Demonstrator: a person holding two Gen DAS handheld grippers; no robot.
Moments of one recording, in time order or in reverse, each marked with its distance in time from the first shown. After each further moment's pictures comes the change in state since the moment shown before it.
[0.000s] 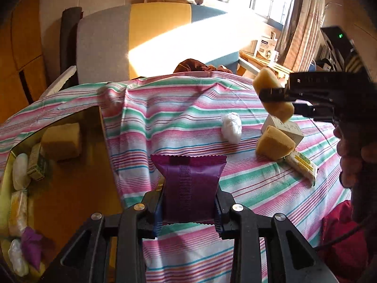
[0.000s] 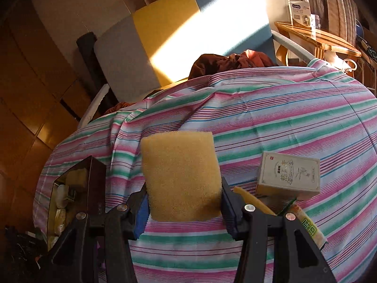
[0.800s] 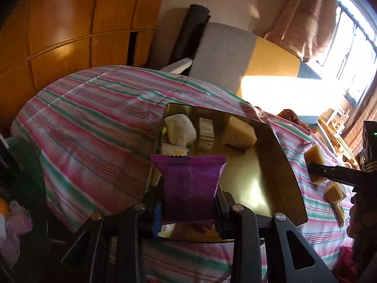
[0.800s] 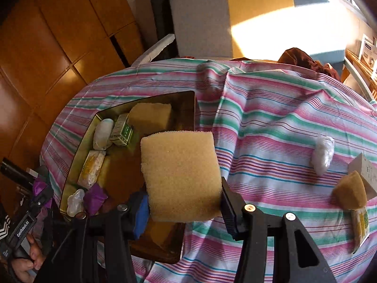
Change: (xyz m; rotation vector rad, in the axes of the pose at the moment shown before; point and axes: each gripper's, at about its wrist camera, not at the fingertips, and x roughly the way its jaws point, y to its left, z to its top) left arm -0.141 0.233 -0.099 -0.472 -0.130 0.292; right arm 0.046 0.200 -0.074 -0.346 0.166 0.096
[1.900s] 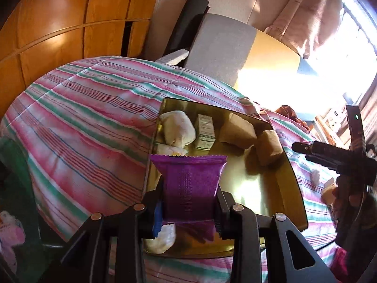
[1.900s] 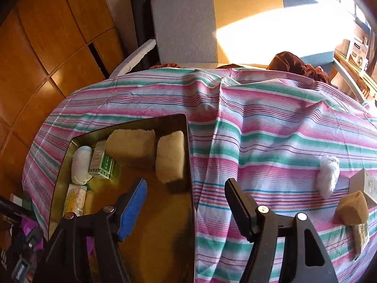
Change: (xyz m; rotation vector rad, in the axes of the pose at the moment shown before) left arm 0.031 -0.005 0.023 0.007 0.078 -0.070; right arm 0.034 0.002 0.037 0.077 -0.043 -0.106
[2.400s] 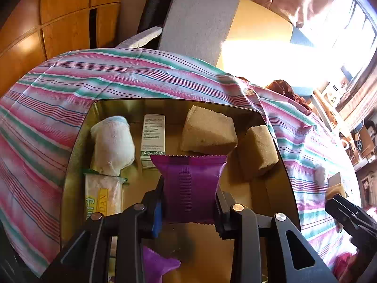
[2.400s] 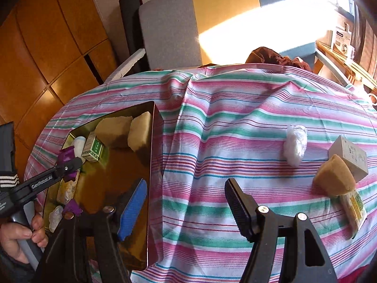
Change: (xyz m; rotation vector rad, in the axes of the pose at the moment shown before) left arm 0.104 -0.079 0.043 0.104 0.154 -0.003; right arm -0.040 -0.054 -0.049 0.053 -0.056 -0.007
